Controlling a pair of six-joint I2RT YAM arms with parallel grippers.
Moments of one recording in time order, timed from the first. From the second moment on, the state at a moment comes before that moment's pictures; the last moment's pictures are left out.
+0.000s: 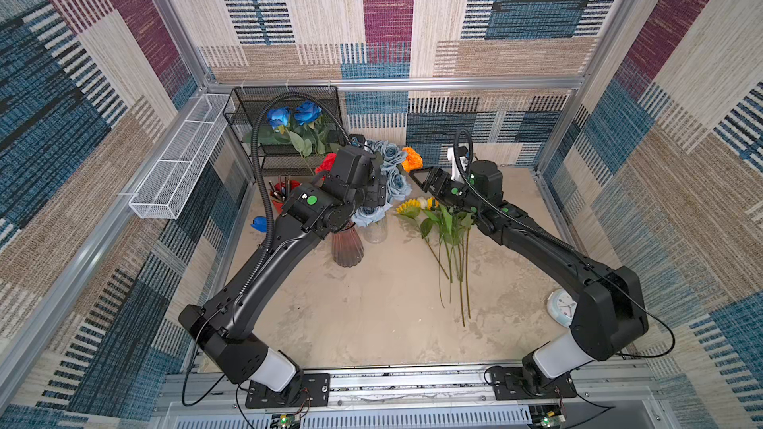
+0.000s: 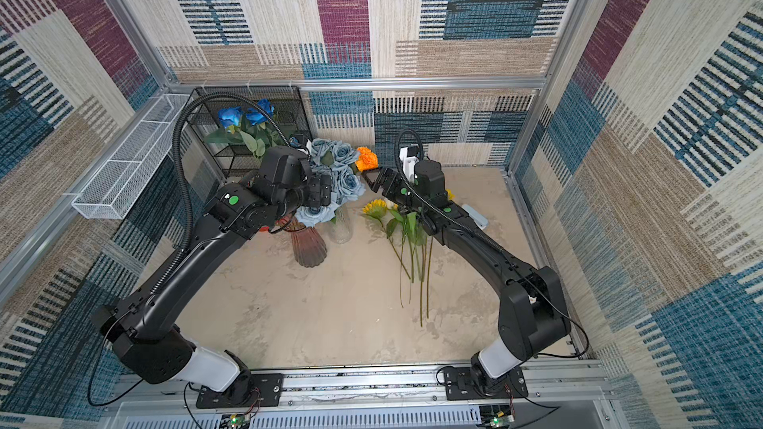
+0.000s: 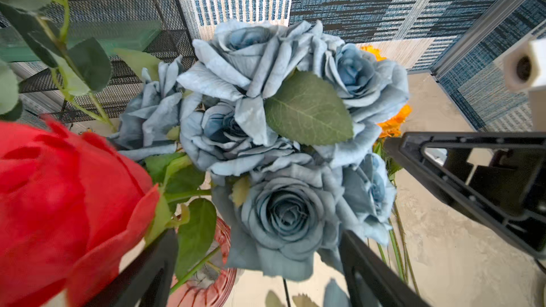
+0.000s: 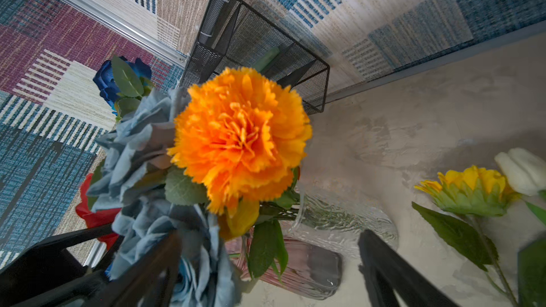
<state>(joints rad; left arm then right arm) -0.65 1.52 1.82 -0.91 -0.39 -0.31 0.42 1.56 1.24 0.12 -0.41 0.86</state>
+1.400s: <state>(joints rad) -0.61 1.50 1.76 -0.88 -0.35 -0.31 0.37 1.68 1.44 0.39 -0.57 0.81</state>
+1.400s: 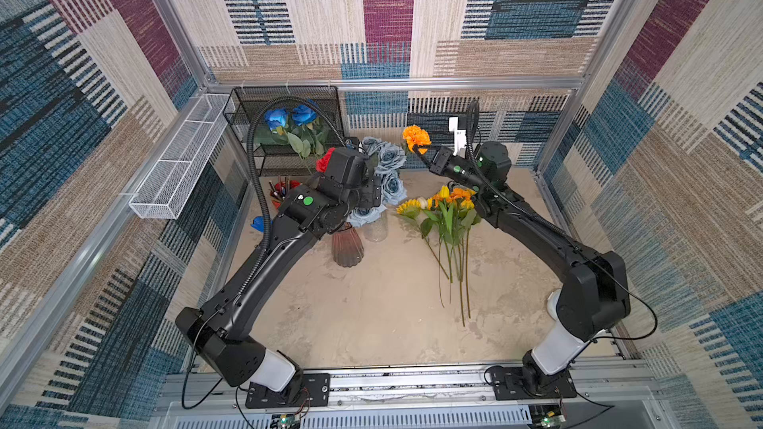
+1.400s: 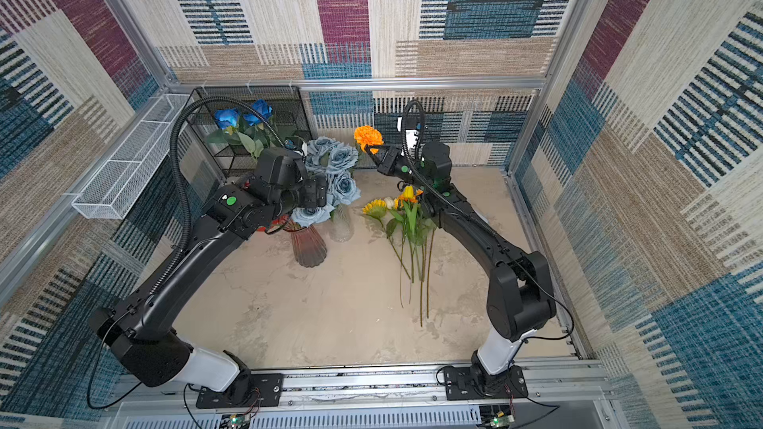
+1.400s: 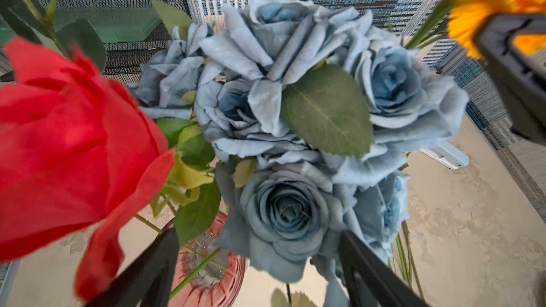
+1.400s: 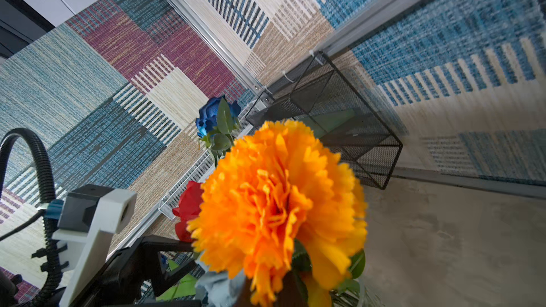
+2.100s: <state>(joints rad) -0.59 1.43 1.80 -0.87 -0.30 -0.29 0.23 1.41 1.69 0.16 -0.63 0.67</state>
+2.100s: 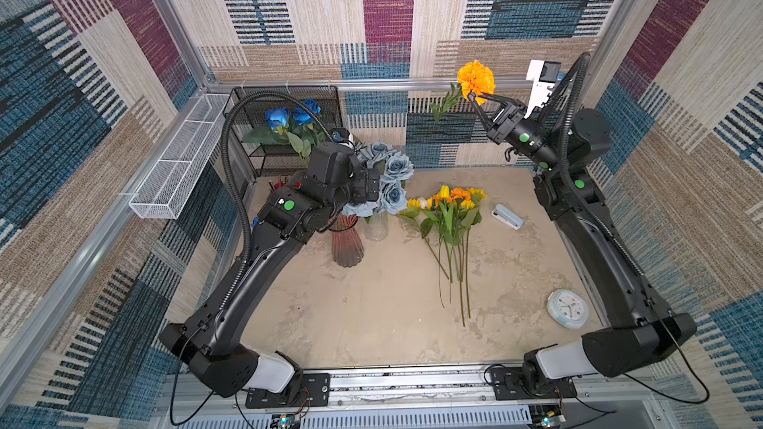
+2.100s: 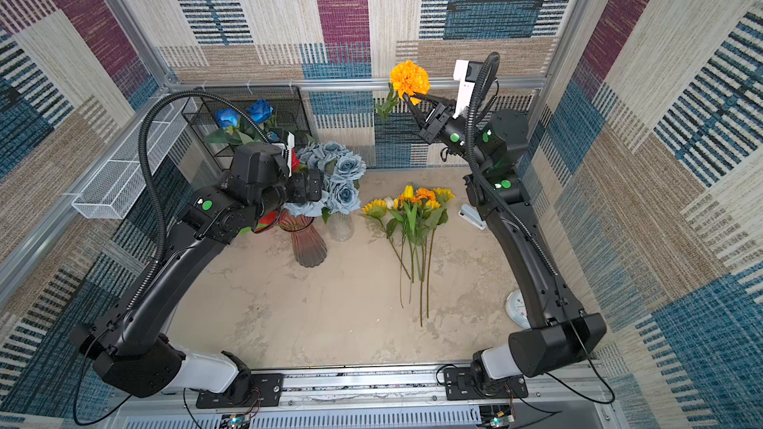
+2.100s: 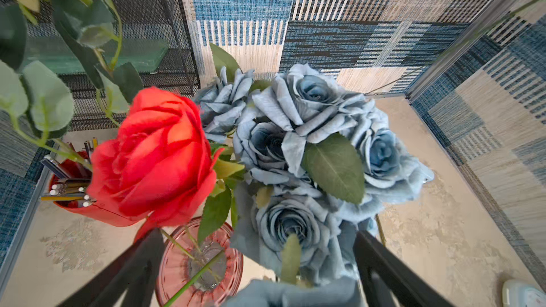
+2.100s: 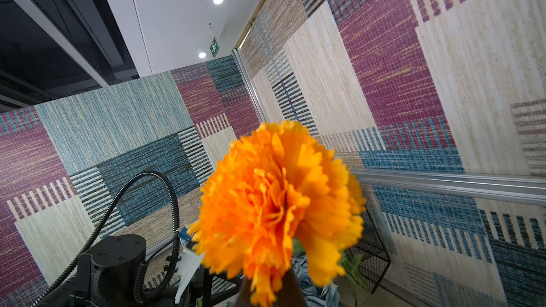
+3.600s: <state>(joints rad) -0.59 0.66 1.19 -0.88 -0.63 -0.43 0.10 1.98 1.58 -0.40 -0.72 0.56</state>
